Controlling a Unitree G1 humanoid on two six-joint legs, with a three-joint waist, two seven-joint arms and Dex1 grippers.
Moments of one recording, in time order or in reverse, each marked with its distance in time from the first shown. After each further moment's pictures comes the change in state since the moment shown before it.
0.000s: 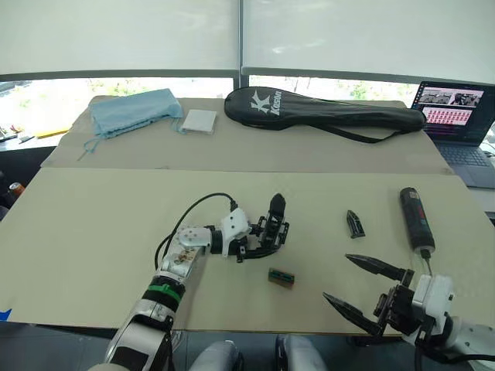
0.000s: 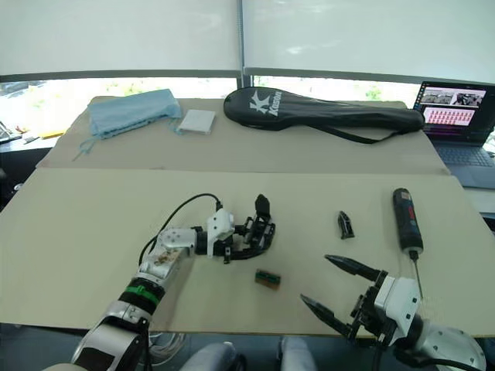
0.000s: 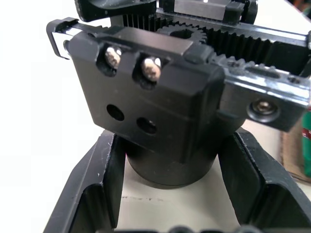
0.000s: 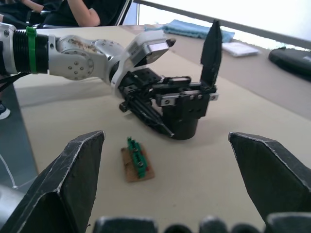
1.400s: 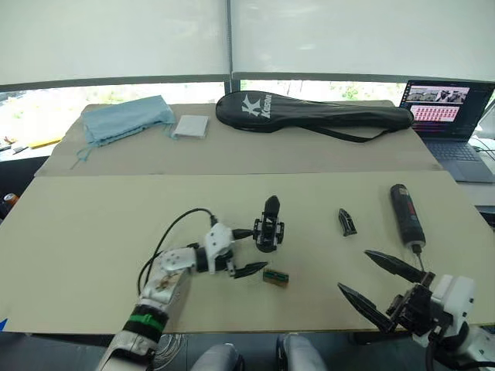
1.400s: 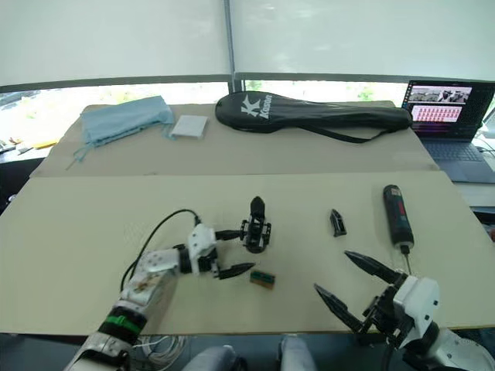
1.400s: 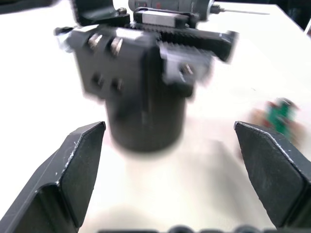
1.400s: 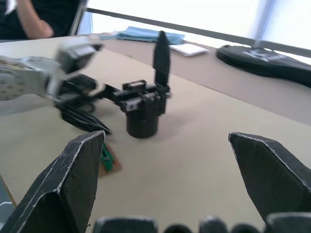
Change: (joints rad) left arm 0.250 0.149 0.076 -0.126 -0.202 -0.104 -0.026; right arm 0.086 0.086 -0.119 -0.020 0.051 0.013 -0.103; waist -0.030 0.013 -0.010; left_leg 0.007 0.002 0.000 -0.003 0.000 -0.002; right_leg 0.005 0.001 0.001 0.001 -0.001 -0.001
